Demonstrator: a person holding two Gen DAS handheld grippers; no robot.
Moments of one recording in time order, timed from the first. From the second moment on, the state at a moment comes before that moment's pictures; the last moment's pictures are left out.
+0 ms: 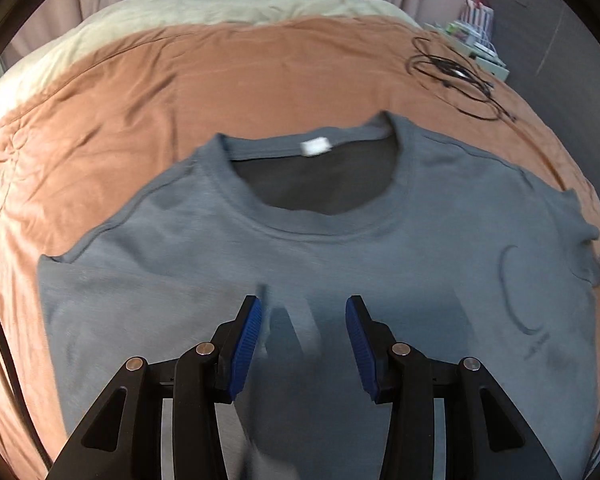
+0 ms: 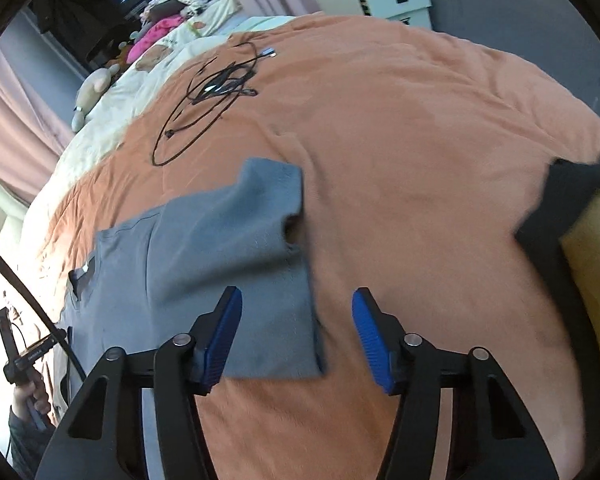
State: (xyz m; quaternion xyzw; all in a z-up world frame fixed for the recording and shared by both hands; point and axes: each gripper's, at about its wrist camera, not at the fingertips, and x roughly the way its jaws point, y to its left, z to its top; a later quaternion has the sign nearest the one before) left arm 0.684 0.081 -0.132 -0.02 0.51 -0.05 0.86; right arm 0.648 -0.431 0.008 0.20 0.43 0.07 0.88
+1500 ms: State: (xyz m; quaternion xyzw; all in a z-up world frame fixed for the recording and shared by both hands) left arm 0.681 -0.146 -0.128 -0.04 0.52 -0.19 0.83; right arm 0.662 -0.428 0.036 0.22 0.43 0.16 0.86
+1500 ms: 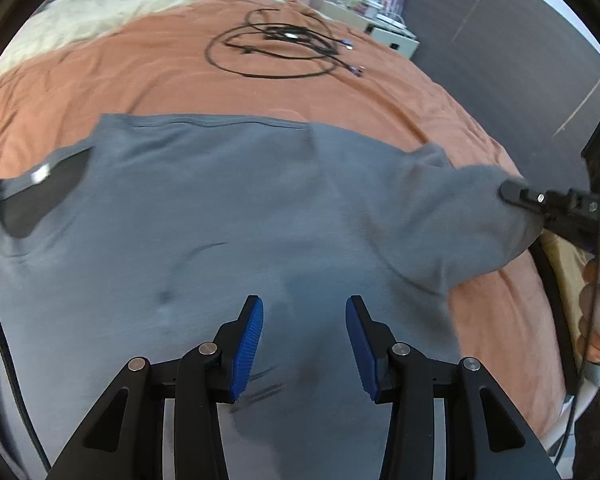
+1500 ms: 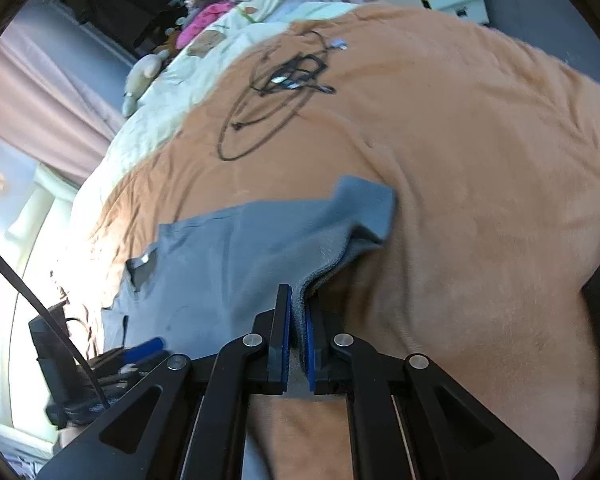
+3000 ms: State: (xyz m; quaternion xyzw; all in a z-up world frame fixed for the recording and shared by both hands) left arm 0.630 -0.033 -0.100 -0.09 0.52 -0.14 0.84; right arm 0.646 -0.299 0.044 0.18 0.48 0.24 0.83
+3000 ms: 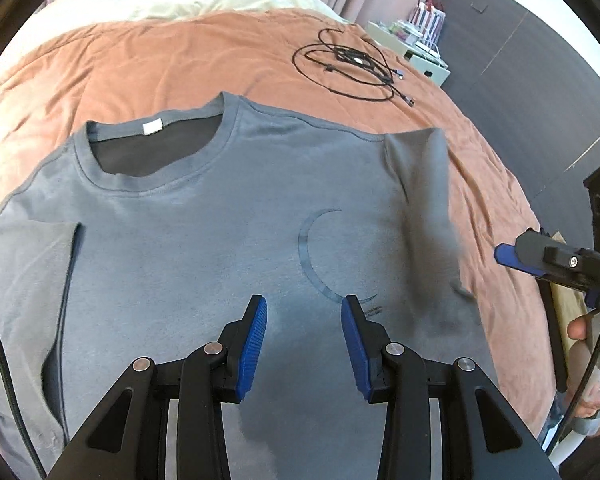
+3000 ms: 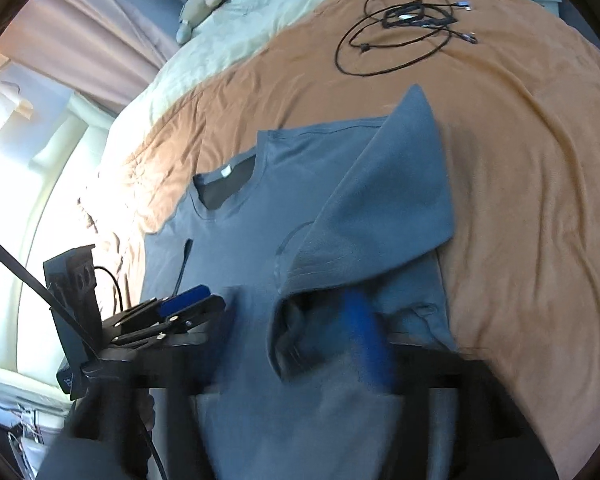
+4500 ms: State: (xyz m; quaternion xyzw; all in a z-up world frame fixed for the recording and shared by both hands) left arm 0.645 -0.089 -0.130 -0.05 0.55 -0.11 0.83; right arm 0.643 -0.337 -0.021 0.13 0.50 0.14 0.84
